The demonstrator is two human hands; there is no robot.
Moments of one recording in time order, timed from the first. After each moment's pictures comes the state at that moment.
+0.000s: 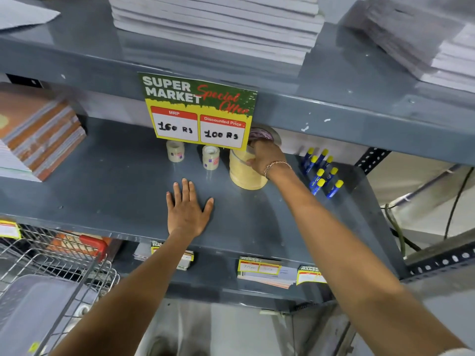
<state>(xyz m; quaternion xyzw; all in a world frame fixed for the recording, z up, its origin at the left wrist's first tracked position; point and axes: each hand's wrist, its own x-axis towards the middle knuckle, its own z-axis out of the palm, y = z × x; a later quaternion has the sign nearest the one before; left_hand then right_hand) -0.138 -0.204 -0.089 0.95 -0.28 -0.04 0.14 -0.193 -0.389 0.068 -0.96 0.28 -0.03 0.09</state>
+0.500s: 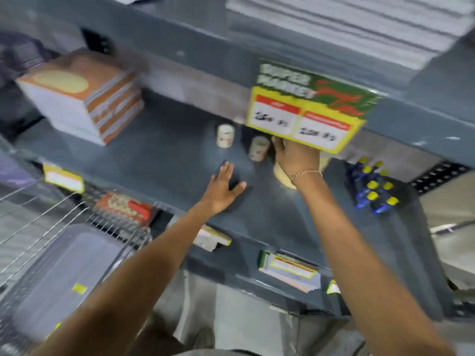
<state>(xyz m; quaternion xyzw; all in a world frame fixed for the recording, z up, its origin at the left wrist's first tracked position) -0.108 -0.174 -0.060 0.86 -0.28 -0.19 0.39 -0.178 -0.313 0.083 -0.95 0.27 -0.14 0.07</state>
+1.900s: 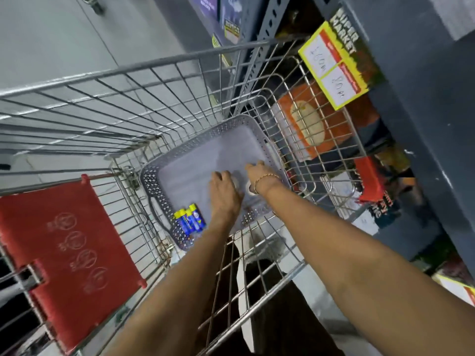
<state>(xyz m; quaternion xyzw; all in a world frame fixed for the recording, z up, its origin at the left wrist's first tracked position) -0.093 0.204 -0.328 0.89 0.24 -0.22 0.32 -0.013 0.121 -0.311 -0.88 -0.12 0.46 -0.04</state>
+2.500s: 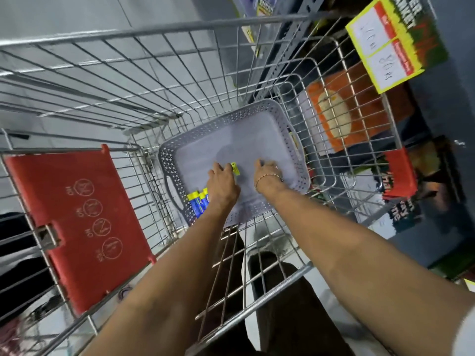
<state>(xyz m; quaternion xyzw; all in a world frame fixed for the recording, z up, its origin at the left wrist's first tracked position) -0.115 0.242 -0.336 0.90 0.22 -0.29 0.25 -0.052 0.140 -0.361 -0.90 -0.03 0.44 0.00</state>
